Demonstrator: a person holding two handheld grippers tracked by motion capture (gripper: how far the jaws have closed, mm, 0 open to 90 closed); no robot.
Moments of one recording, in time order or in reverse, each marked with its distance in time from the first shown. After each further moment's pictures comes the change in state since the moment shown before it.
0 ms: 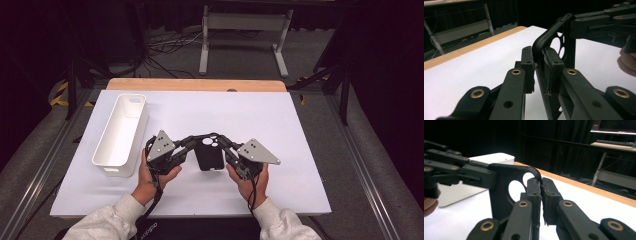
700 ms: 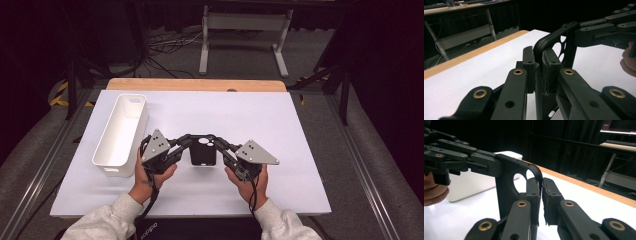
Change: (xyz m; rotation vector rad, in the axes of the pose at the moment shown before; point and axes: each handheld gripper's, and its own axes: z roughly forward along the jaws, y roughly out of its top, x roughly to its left) left arm 0.004 0.004 -0.010 -0.027 0.001 0.035; right arm 0.003 0.002 -0.002 0.007 0.053 -0.022
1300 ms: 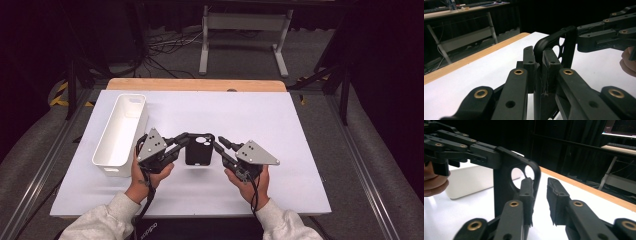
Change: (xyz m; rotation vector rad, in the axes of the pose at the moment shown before) left arm 0.003 0.006 -0.008 -0.007 0.010 0.013; right arm -0.001 0.003 -0.004 0.007 0.008 -0.033
